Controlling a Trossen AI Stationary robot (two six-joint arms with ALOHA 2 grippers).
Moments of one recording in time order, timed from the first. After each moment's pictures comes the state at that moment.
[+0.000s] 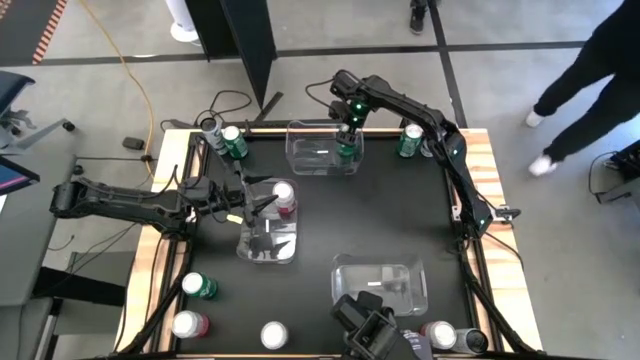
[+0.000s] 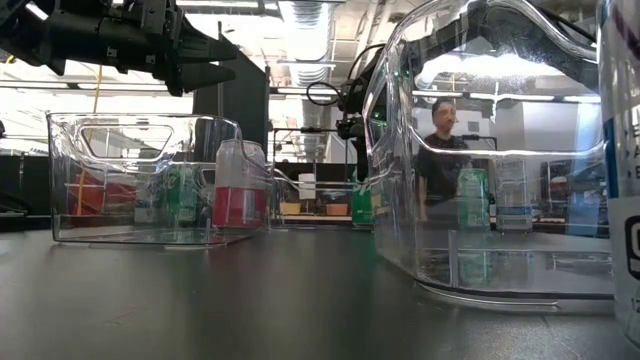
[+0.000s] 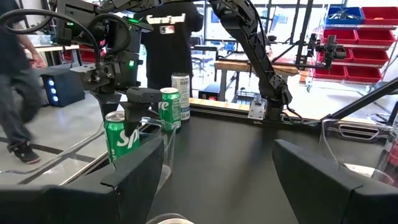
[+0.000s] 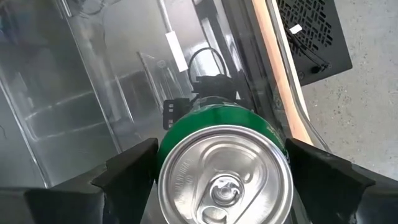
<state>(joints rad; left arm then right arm) 0.08 0.81 0.32 0.55 -0.25 0.00 -0.71 2.26 2.15 -1.18 -0.11 -0.37</state>
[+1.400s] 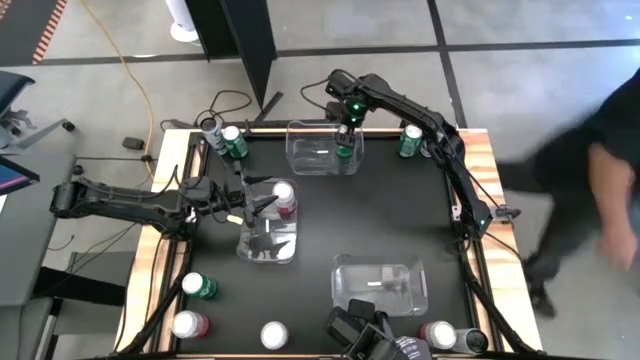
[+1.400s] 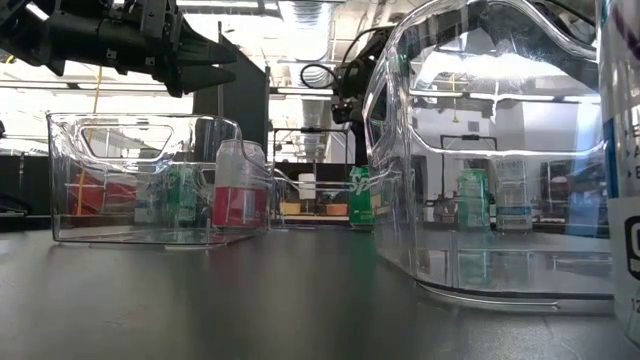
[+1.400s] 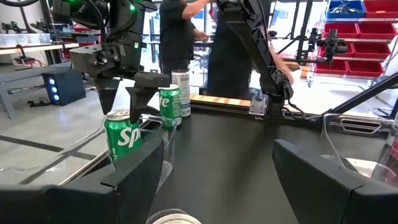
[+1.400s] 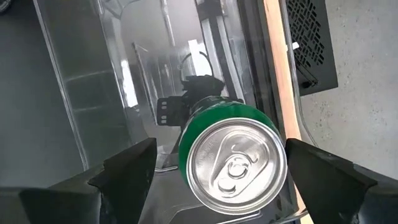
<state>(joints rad) 0.08 0.81 0.32 0.53 -0.25 0.01 -0.65 2.25 2.25 -1.27 -0.07 -0.45</state>
